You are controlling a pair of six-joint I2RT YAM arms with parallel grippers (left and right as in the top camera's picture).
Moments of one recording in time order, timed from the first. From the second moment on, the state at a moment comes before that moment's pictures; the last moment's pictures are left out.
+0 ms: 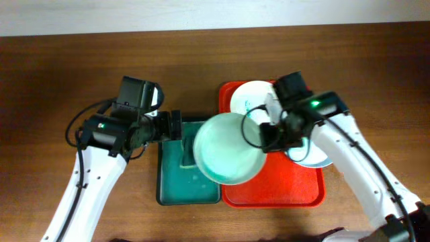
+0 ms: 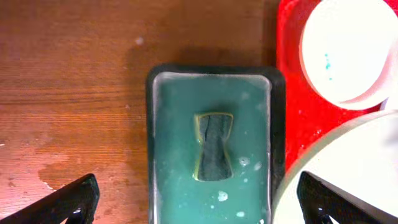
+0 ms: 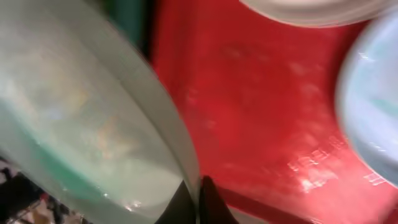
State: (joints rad) left arm -0.28 1.35 1.29 -1.02 0.02 -0.32; right arm 0.38 1.53 1.31 -1.16 -0.29 0.26
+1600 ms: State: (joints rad) left arm -0.28 1.35 1.29 -1.03 -0.01 -0.32; right arm 1.02 1.57 1.34 -0.88 0.98 0.51
